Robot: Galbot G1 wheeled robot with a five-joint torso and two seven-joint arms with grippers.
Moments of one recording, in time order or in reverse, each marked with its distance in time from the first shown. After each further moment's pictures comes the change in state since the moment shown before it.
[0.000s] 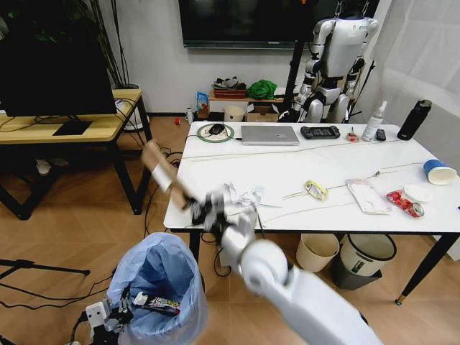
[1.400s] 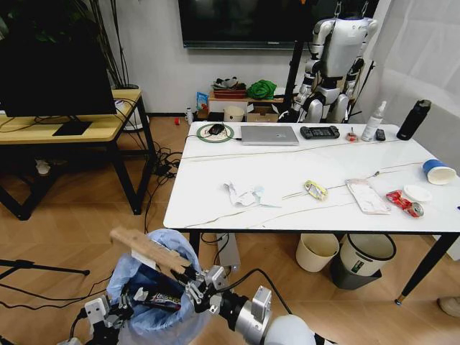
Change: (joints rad) left arm -0.005 -0.014 0.008 -0.038 -0.005 0.030 -0.015; right arm -0.219 -0.104 -0.007 0.039 -0.238 0.096 -0.083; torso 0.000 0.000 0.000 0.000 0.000
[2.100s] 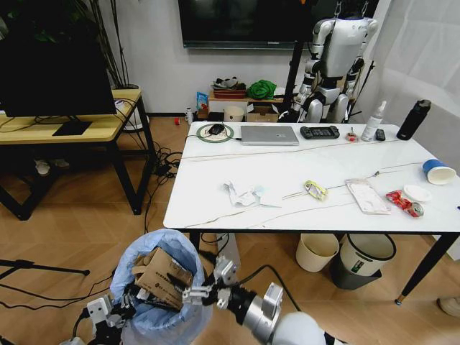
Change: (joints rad) left arm 0.004 -0.014 0.021 0.001 0.003 0.001 -0.002; right arm 0.012 0.017 0.133 0.036 0.036 -0.006 0.004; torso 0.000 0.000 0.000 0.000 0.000
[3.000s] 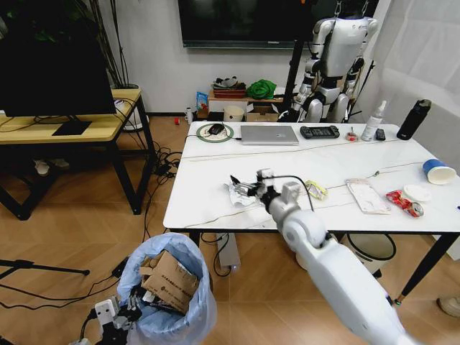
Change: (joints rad) left arm -0.002 0.010 0.011 0.012 0.022 -0.023 0.013; right arm 0.460 0.240 0.216 -0.535 0.048 -0.272 0.066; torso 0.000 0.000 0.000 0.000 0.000
